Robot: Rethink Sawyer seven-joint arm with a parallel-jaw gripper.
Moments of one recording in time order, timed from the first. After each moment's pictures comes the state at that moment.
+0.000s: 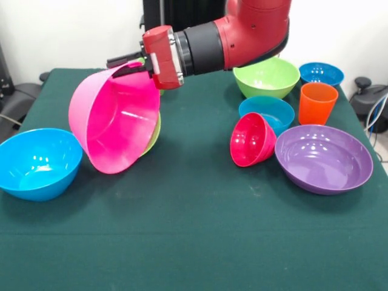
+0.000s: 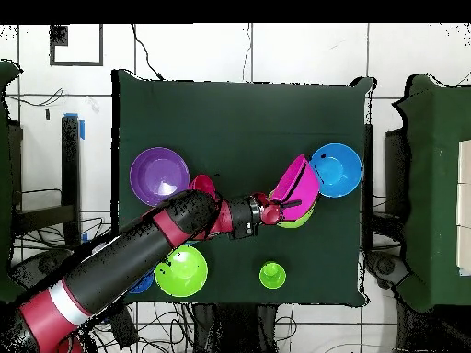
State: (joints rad) arm 0.54 0.44 -1.32 1.37 0.16 0.43 2.40
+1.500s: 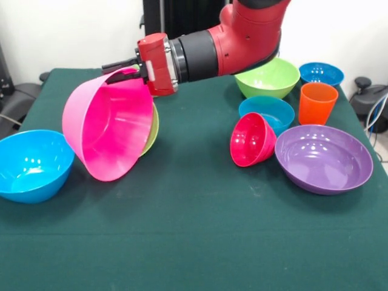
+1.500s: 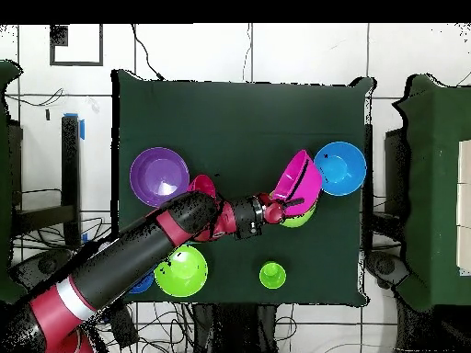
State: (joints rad) arm 0.54 0.53 -1.37 1.37 0.18 0.39 2.41
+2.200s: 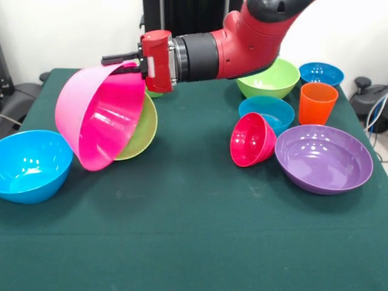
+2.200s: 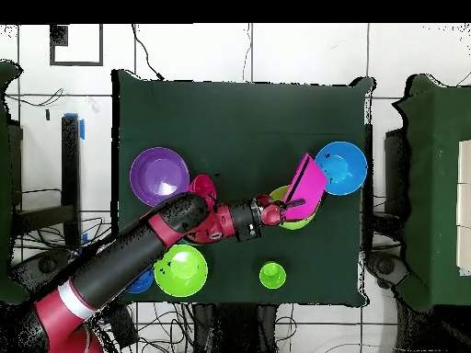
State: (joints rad) arm 0.55 0.66 -1.48 1.36 0.19 0.46 2.43
